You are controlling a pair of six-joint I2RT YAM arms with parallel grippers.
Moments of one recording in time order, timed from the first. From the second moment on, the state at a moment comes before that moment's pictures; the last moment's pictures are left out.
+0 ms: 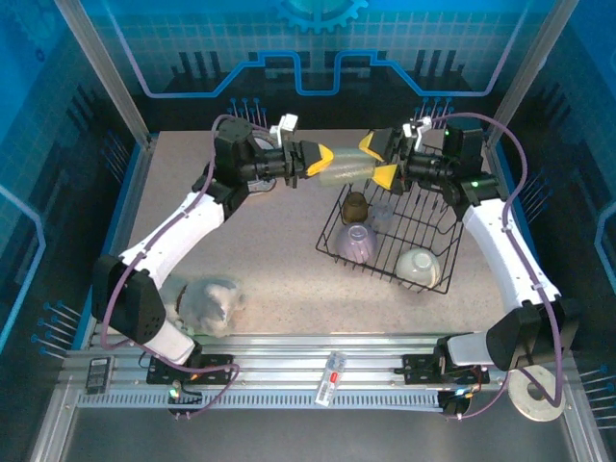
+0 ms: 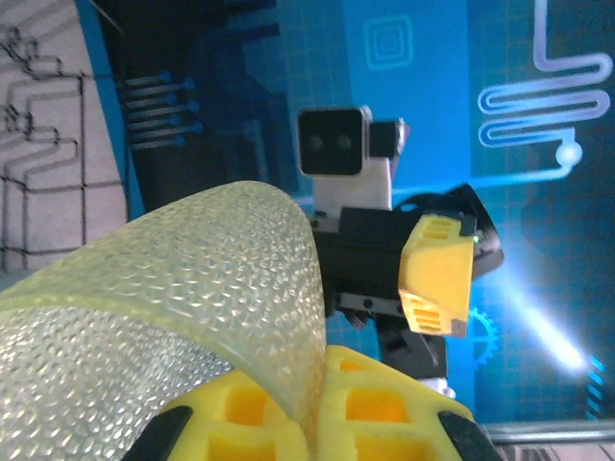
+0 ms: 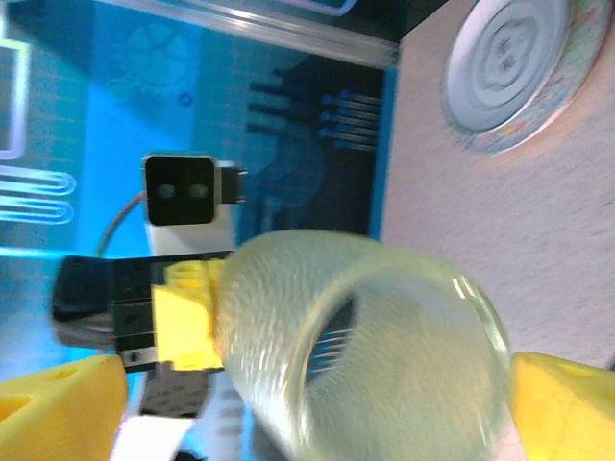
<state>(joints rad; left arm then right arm) -0.39 1.56 1.39 0.10 0.88 -1.35 0.15 1.36 1.37 -0.42 -0.89 0.98</state>
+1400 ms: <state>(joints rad) -0.36 2.28 2.50 -1.31 0.03 -0.38 0.25 1.28 1.62 -1.23 -0.28 0.53</state>
